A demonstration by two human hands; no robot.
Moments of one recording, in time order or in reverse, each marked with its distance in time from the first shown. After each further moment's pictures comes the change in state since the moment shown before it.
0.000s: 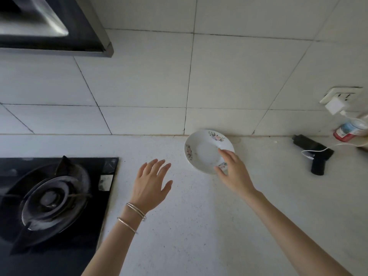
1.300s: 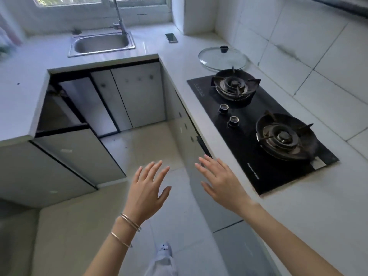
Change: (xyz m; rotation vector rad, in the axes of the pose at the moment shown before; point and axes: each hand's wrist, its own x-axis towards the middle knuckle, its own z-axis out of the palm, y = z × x) left_hand -0.594 0.027 -0.126 0.157 0.143 -1.240; right_hand -0.312 -0.404 0.148 0.067 -0.459 -1.582
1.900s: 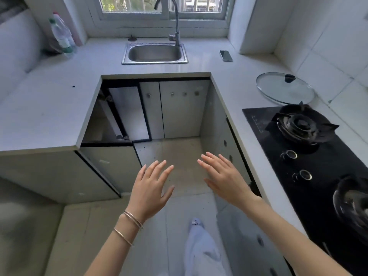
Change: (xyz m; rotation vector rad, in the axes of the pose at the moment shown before) left_hand 0.091 -0.202 -0.033 0.037 0.101 -0.165; right_hand 0.263 -0.029 0.066 0.033 0.004 -0.267
